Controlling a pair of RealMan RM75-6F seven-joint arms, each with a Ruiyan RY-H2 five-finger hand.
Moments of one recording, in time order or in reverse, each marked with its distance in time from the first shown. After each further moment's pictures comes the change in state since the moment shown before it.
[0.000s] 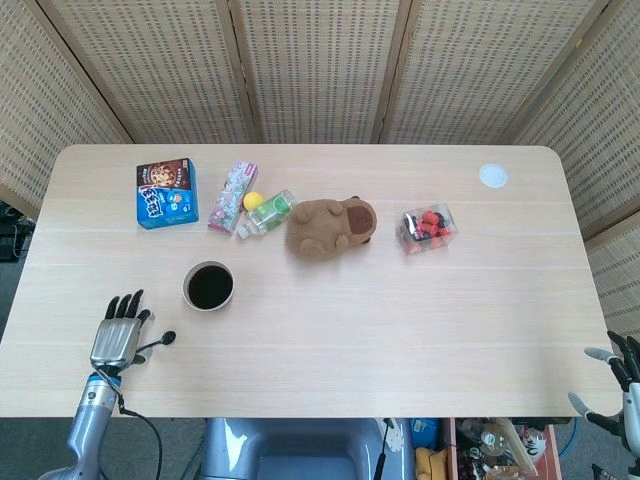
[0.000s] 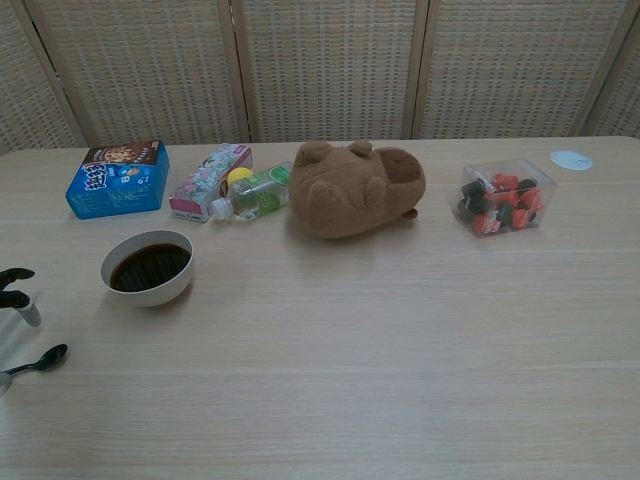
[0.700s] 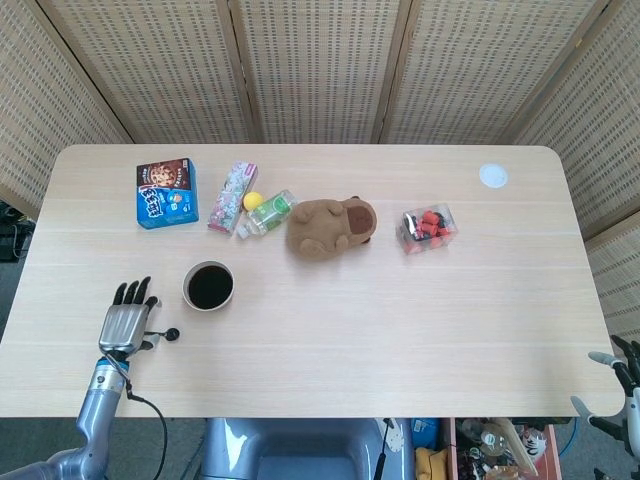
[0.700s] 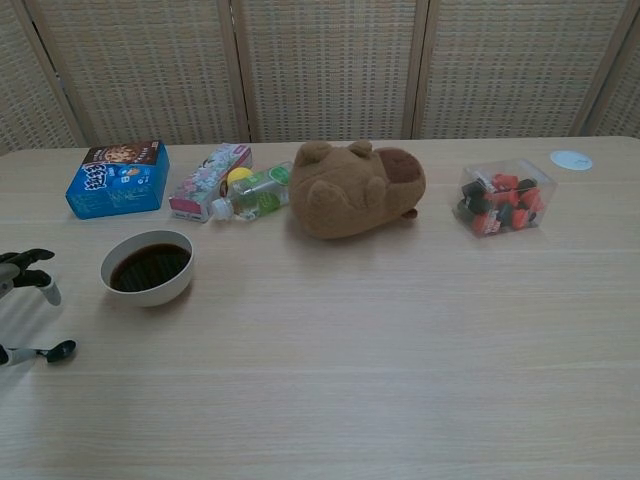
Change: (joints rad) left arm -0.061 -0.023 -0.039 0.038 -0.022 -0.036 0.005; right arm -0.016 -0.002 -0.001 0.001 0.004 0.011 0.003
